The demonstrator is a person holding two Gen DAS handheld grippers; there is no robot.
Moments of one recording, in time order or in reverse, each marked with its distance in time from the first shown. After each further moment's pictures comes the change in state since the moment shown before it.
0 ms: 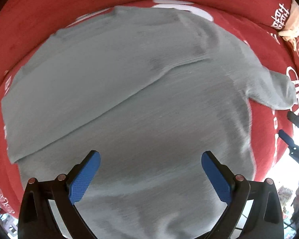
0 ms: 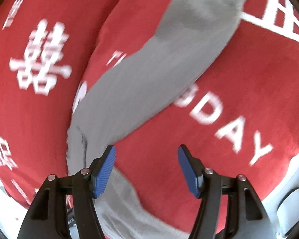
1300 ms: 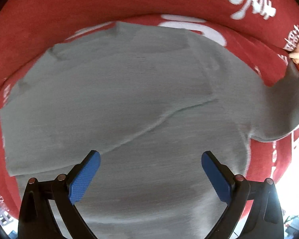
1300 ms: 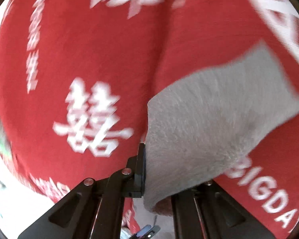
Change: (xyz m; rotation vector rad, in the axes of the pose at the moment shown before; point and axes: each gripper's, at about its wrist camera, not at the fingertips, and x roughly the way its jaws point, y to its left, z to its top) left arm 0.003 0.045 0.074 -0.093 -0.048 0.023; right arm 0.019 0.070 0.102 0.043 -0.054 0.454
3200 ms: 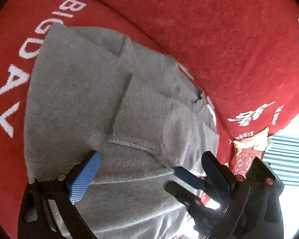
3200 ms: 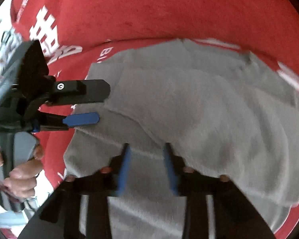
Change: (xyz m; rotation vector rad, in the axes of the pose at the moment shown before) left arm 0.010 0.244 -0.036 -0.528 -0.104 -0.638; right arm 0.254 0.119 -0.366 -1.131 0.687 -0.445
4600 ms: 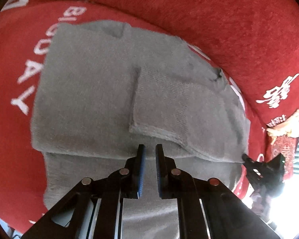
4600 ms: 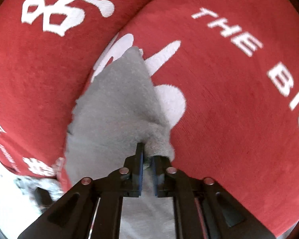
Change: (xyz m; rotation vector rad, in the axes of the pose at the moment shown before) left arm -0.003 -0.018 -0.040 0.104 -0.052 0.279; right arm -0.107 -0.276 -0.138 0.899 -0.233 0.183
